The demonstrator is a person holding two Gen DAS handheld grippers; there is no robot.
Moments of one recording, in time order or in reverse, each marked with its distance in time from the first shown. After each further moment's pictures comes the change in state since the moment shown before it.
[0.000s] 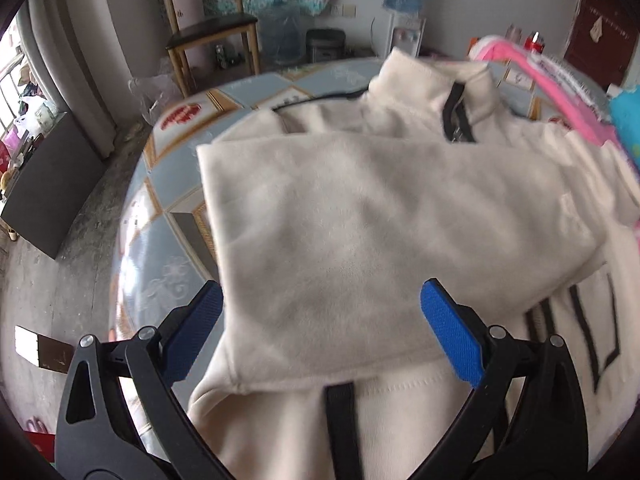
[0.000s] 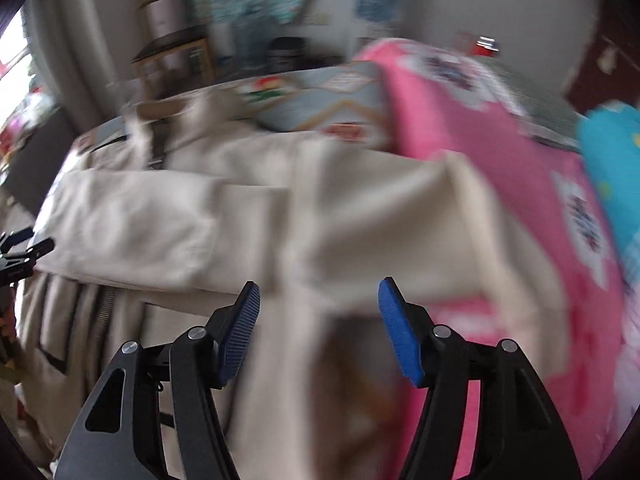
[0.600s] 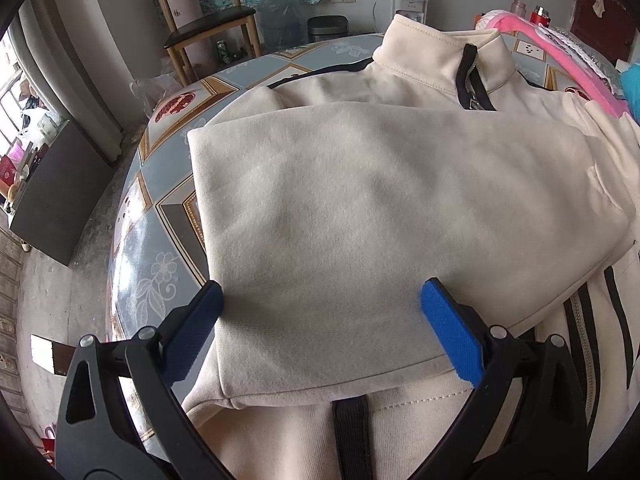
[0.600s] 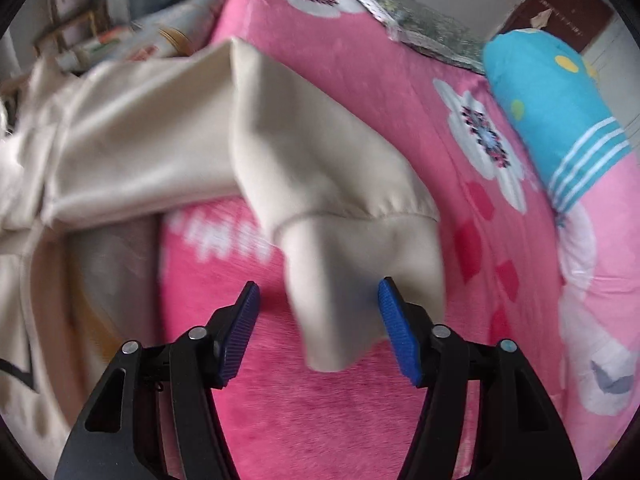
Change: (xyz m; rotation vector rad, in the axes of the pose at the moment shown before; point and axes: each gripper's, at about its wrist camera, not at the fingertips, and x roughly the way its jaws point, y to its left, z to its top) left arm 0.021 -0.002 -0.008 0.046 0.027 0.052; right arm 0.057 -0.116 -0.053 0.059 0.163 -0.283
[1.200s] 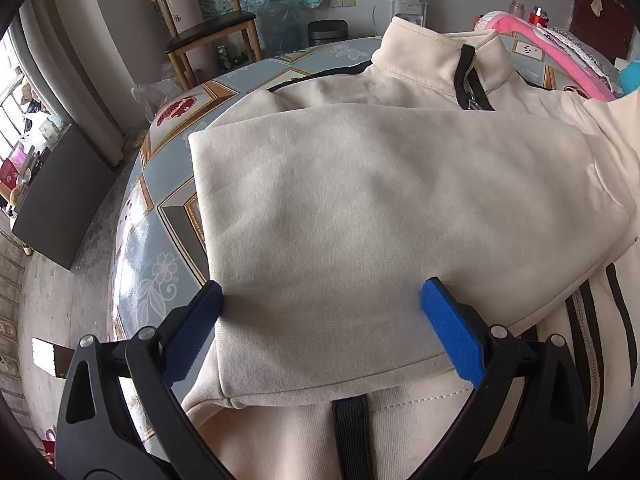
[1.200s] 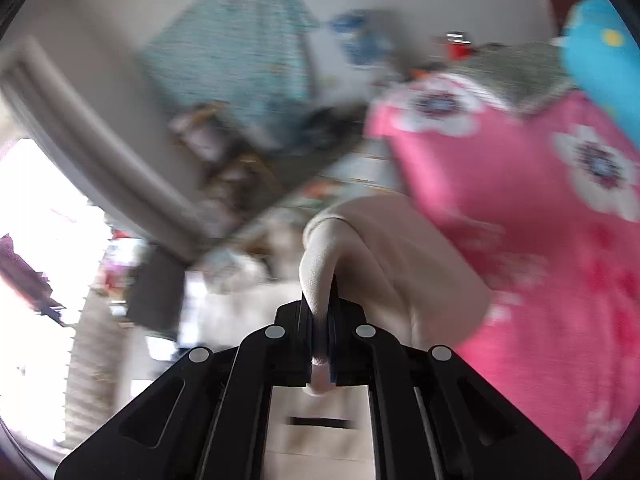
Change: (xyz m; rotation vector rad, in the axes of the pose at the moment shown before) left arm -0.001 -0.002 -0.002 0.008 -0.015 0.009; right arm -0.227 0.016 0.054 0.239 -0.279 0.916
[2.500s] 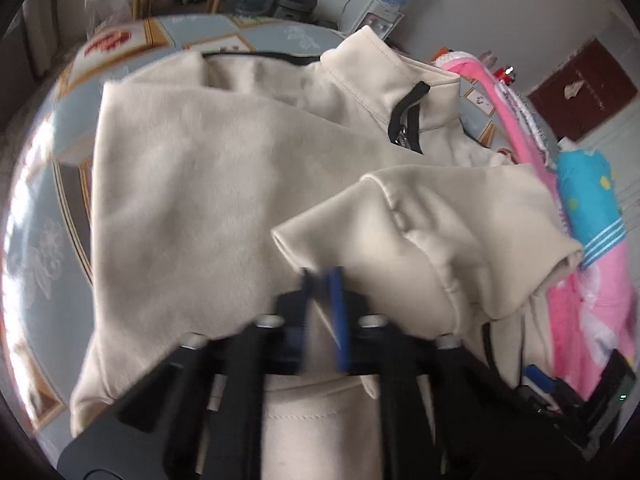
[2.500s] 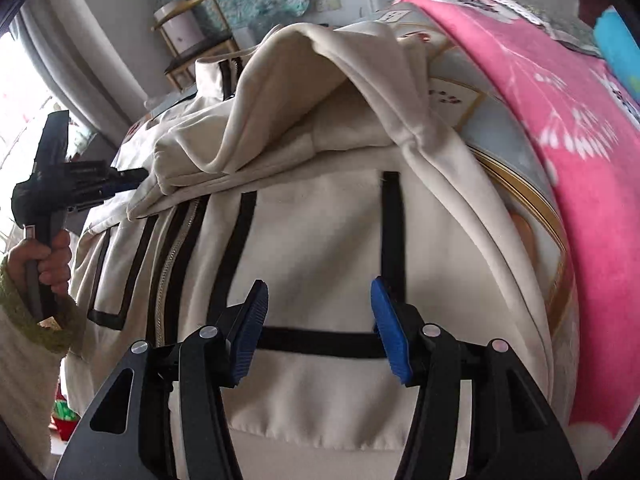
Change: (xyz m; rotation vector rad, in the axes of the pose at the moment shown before) left arm 0.006 -0.002 0.024 -0.239 0.099 -0.433; right arm 0.176 -0.024 -0.223 -0.166 0.190 -0.342
